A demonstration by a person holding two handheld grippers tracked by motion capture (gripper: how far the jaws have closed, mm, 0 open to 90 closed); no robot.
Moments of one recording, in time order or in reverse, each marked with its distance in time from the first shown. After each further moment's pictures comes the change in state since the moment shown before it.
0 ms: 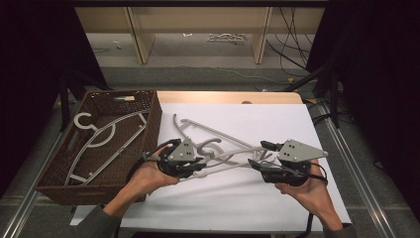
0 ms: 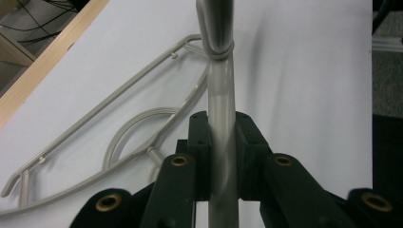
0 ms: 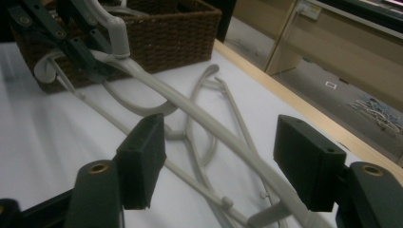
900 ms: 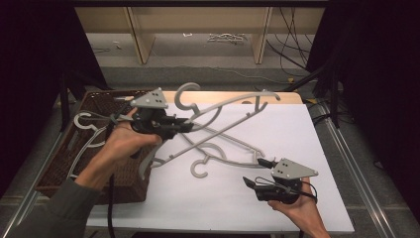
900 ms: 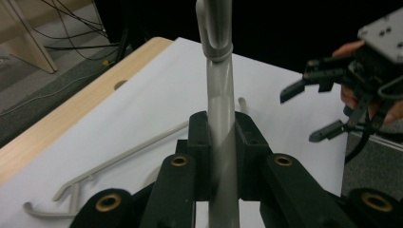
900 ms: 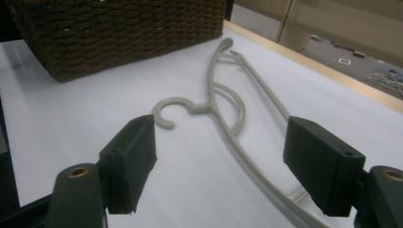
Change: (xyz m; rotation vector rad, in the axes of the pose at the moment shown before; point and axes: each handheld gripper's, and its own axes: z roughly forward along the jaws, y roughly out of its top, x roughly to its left) left arm 0.060 0.052 -0.087 -0.181 0.038 -0.218; right arm 0.028 -0.048 0.015 0.031 0.020 0.098
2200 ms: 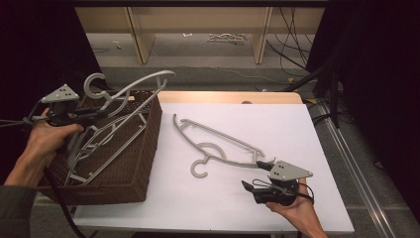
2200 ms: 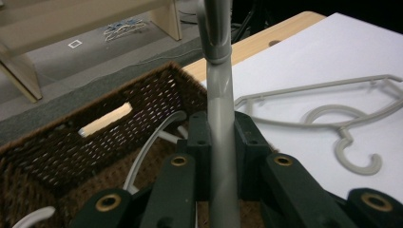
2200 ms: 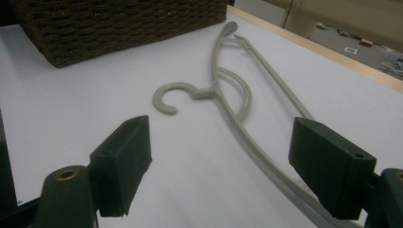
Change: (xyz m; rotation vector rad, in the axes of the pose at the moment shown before) left arm 0.122 -0.110 -0.115 0.045 0.410 -0.142; right arm 0.000 -0.009 0.008 0.028 0.005 0.002
